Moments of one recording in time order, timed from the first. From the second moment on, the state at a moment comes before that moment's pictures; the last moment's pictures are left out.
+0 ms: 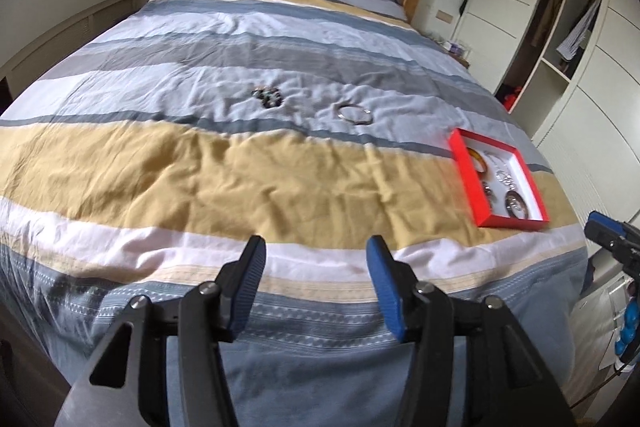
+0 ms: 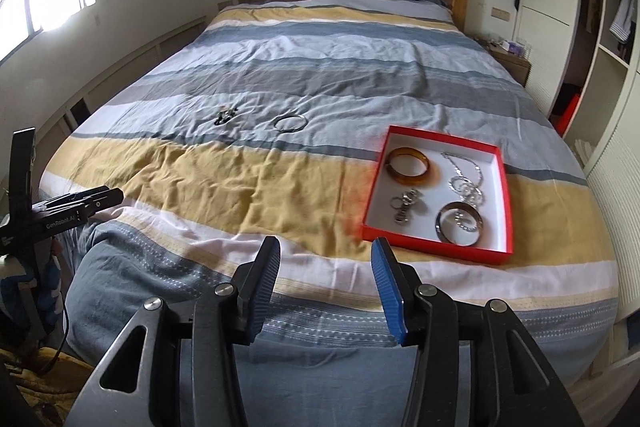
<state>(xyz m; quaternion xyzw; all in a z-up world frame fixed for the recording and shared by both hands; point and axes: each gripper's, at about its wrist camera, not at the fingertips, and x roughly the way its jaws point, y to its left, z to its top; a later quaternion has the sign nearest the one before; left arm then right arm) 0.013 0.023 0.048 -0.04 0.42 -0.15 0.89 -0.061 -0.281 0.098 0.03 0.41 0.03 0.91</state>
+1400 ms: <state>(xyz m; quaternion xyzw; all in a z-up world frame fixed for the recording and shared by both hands) 0.247 0.012 -0.020 -0.02 0.45 -0.09 0.89 0.227 -0.224 0.002 -0.02 0.46 0.12 0.88</state>
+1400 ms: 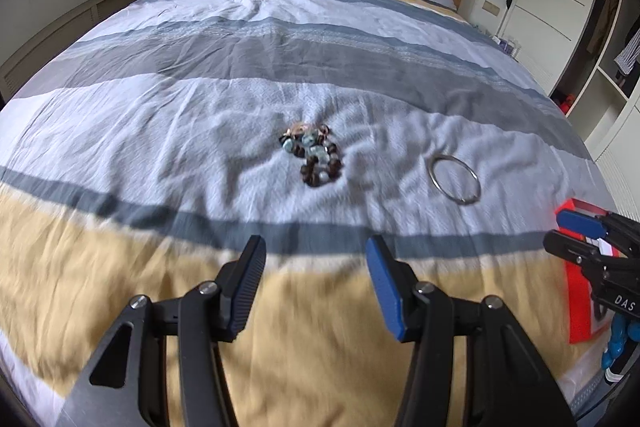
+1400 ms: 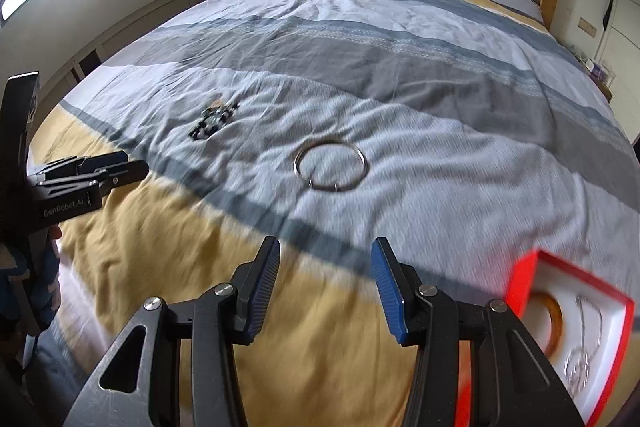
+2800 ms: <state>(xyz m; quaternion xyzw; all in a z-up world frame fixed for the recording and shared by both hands) 0.317 -0.018 -0.052 -0.04 0.44 -0.11 0.89 0.303 -0.232 -0.052 0.02 0.44 0.09 0.89</state>
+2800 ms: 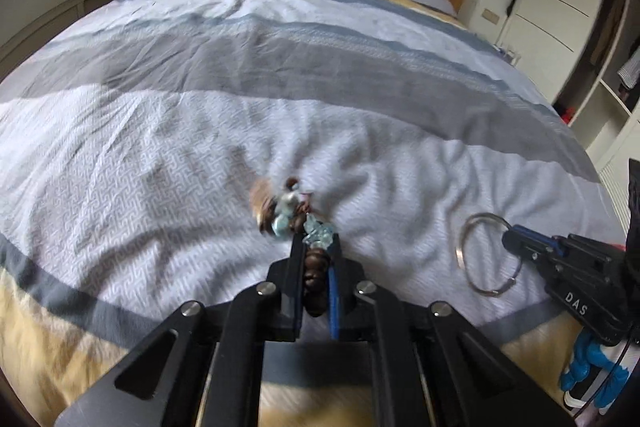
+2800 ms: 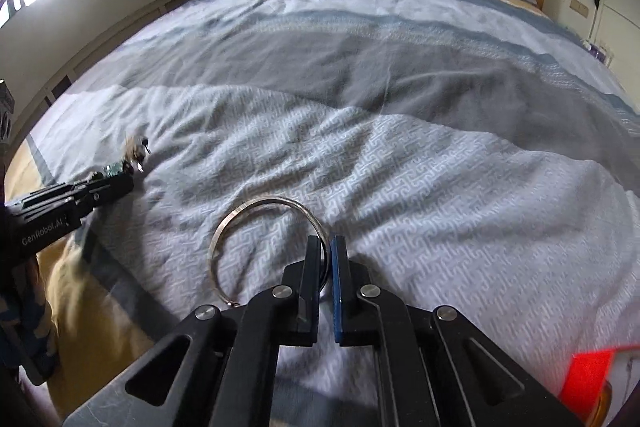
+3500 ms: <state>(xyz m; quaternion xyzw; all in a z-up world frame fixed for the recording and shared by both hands) 0.200 -0.200 0.068 -0.01 0.38 -0.30 0.88 0.167 -0.362 0.065 0.03 0.36 -0.01 0.93</state>
